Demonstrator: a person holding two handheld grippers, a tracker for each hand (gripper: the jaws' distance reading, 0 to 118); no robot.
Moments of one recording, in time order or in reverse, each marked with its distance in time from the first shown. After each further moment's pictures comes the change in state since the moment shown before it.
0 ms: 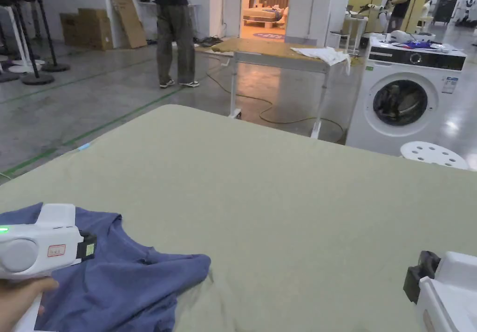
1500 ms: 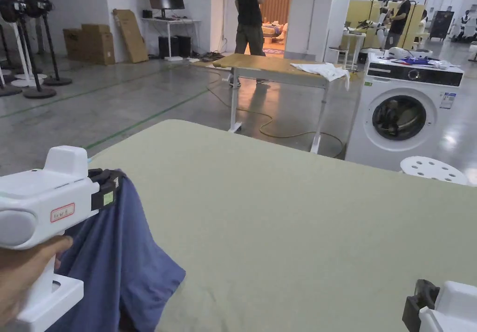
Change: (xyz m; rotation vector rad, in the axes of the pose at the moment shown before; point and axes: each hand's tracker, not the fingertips) left arm 0.084 0.087 0.102 0.436 -0.158 -0.157; right arm 0.003 -0.003 0.010 -0.034 0.038 -0.010
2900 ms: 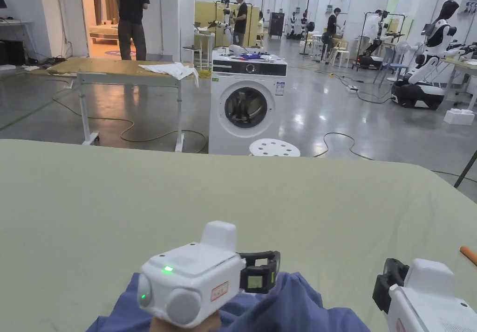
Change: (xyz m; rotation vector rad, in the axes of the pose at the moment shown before) left arm 0.388 -0.096 -0.058 -0.133 -0.689 -0.007; right arm 0.164 -0.005 0.104 0.052 -0.319 -0.124
